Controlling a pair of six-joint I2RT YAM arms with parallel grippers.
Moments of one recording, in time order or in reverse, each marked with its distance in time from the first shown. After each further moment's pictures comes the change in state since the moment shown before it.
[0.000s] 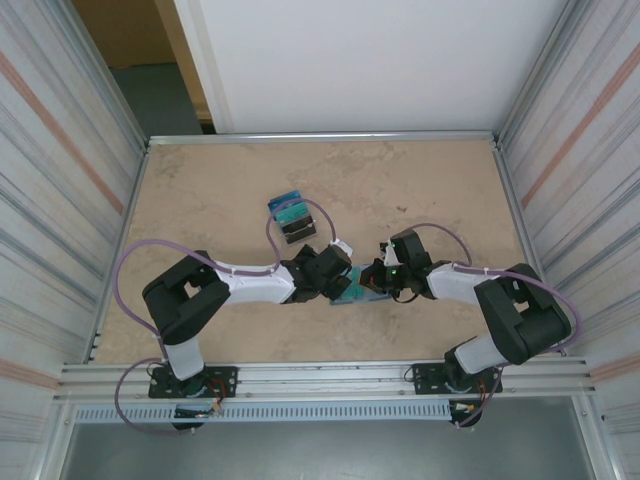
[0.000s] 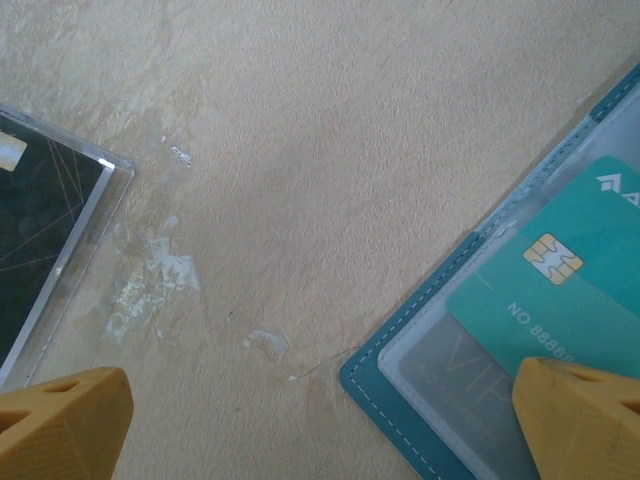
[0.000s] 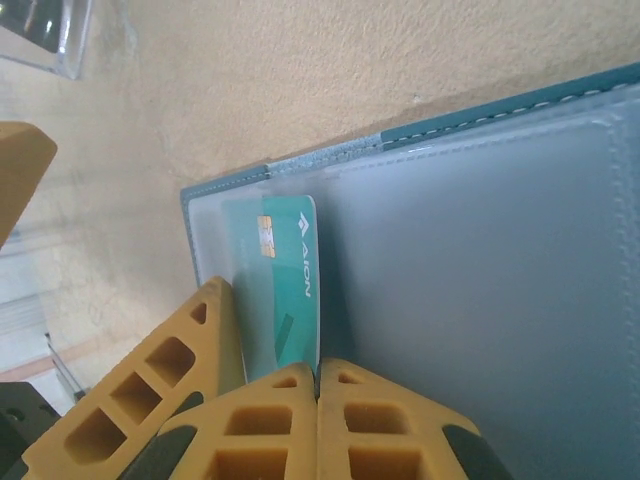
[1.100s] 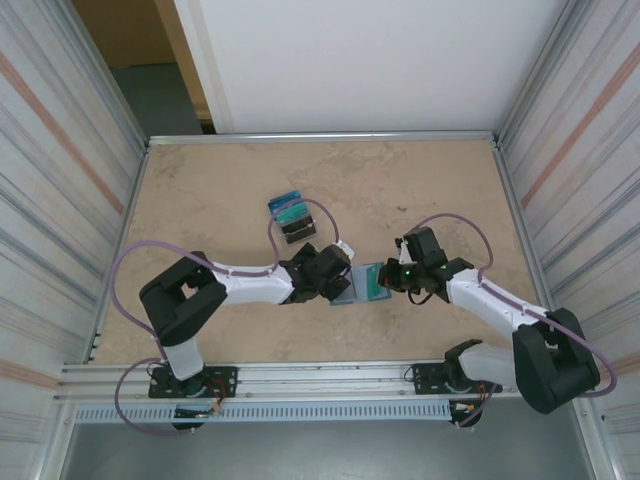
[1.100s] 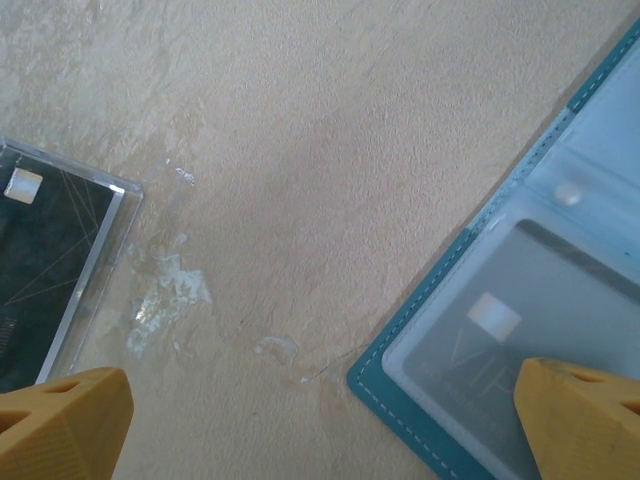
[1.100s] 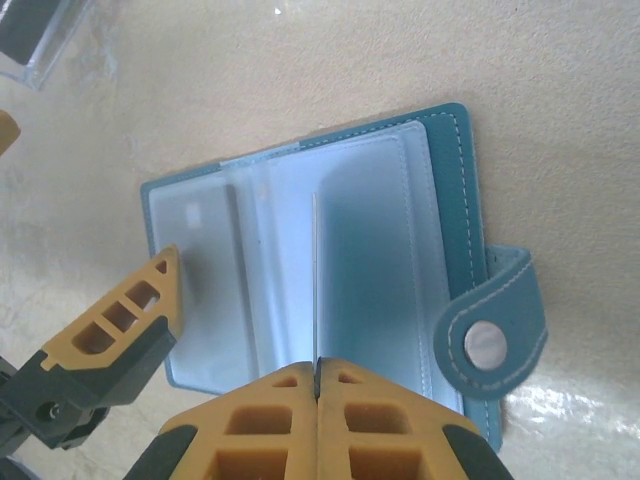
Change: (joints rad) left arm 0.000 -0.026 -0.008 0.003 -0.008 0.100; right arm -0.031 -0.291 0.056 -0.402 0.204 -0.195
